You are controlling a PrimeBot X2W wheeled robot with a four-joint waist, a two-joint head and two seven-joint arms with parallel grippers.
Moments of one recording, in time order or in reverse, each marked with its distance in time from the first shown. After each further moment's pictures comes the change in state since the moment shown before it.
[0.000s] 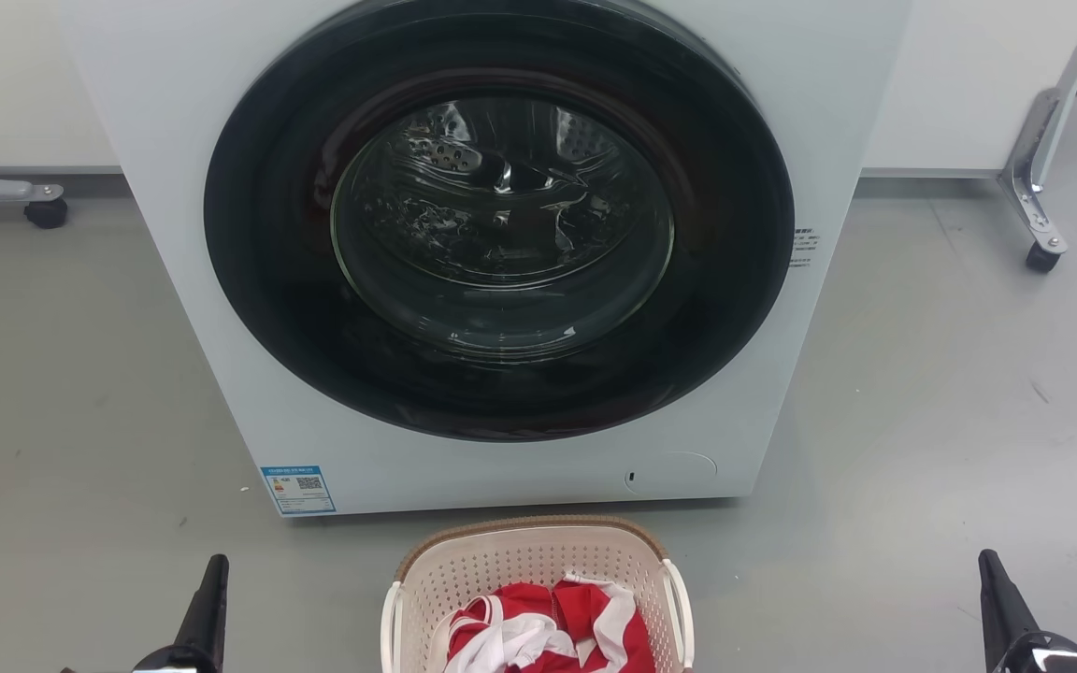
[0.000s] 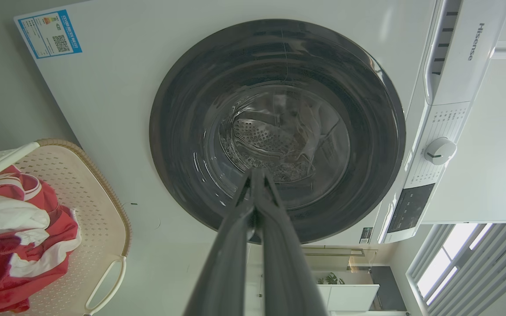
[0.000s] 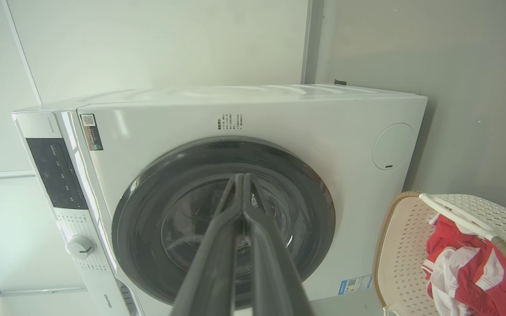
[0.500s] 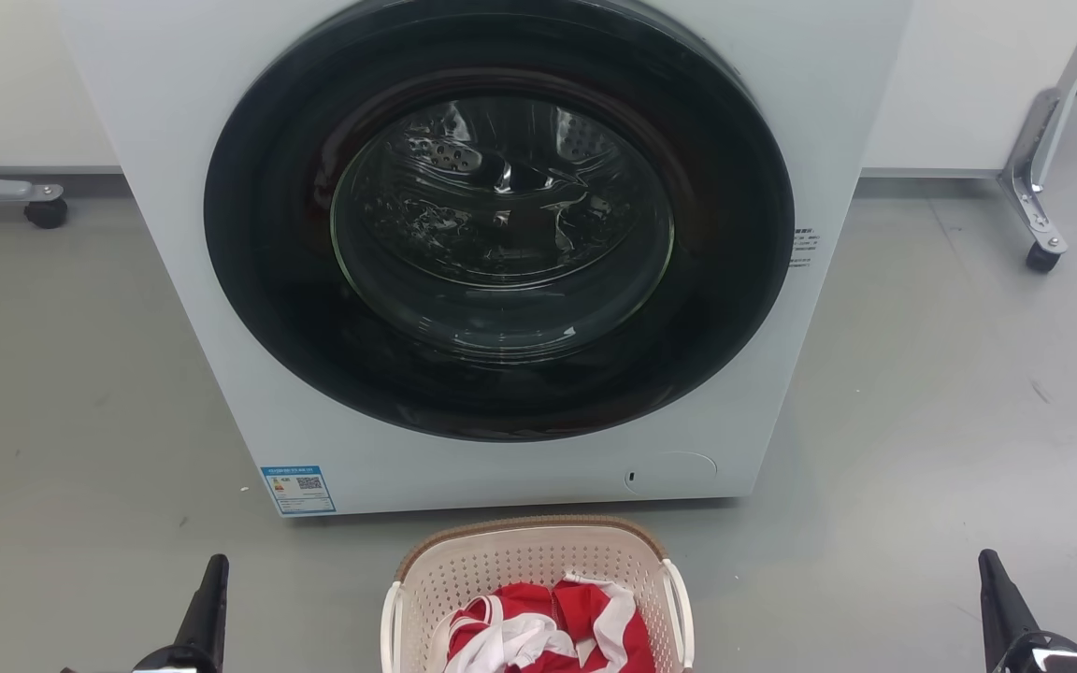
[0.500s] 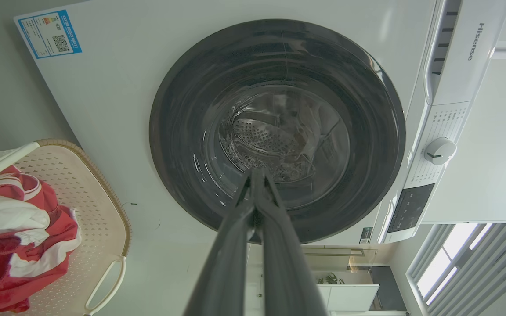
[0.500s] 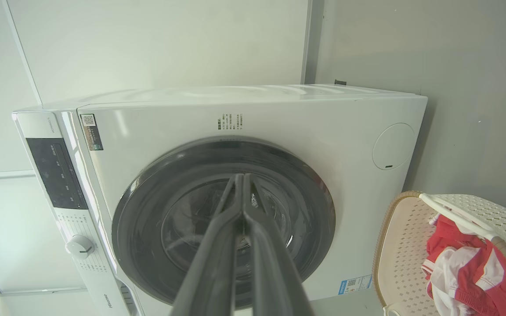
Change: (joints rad) left arm 0.000 0.000 0.000 0.000 0.000 0.000 0.000; right arm 0.000 0.000 0.000 0.000 0.000 0.000 0.000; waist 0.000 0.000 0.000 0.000
